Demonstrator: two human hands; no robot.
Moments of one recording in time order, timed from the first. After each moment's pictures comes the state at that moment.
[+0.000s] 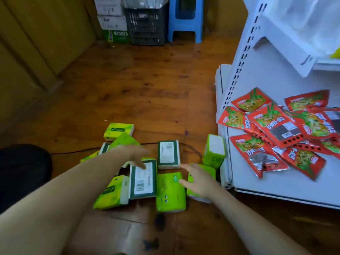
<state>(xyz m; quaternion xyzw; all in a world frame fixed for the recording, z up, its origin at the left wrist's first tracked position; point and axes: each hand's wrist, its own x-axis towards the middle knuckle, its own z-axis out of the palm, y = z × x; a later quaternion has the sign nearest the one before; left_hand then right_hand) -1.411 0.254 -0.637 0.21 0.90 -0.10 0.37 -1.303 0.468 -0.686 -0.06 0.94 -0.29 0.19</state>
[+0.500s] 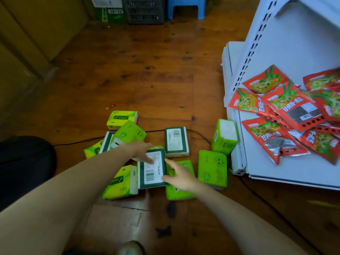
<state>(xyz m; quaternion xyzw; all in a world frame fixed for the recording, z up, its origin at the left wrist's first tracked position) -1.414 0.227 -0.682 0.15 0.91 -0.06 0.39 -1.308 0.383 -0.713 0.03 0.83 -0.47 0.29</state>
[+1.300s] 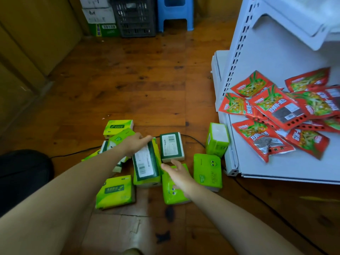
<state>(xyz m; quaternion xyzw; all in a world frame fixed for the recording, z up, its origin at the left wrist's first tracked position) -1.415 0.236 -0.650 -0.04 0.92 0.27 0.28 -1.303 0.380 -0.696 0.23 0.69 -0.64 0.25</state>
